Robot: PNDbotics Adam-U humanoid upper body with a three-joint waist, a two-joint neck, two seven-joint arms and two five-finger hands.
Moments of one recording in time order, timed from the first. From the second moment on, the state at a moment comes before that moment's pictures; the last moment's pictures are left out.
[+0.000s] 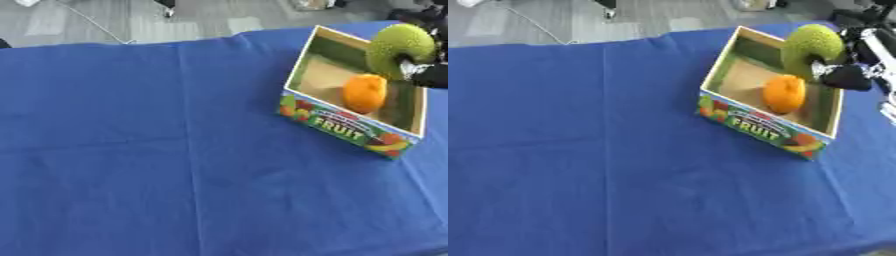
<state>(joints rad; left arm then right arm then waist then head) -0.66 0.30 -0.23 -1.93 -0.11 0.21 0.55 0.05 -1.14 -0.18 -1.70 -0.29 0.15 -0.32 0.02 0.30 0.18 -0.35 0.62</state>
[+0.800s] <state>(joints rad) -0.67 0.30 -0.23 -1.96 -0.13 0.22 0.54 0.06 -1.10 -0.18 -1.64 -0.21 0.07 -0.19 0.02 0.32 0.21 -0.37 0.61</state>
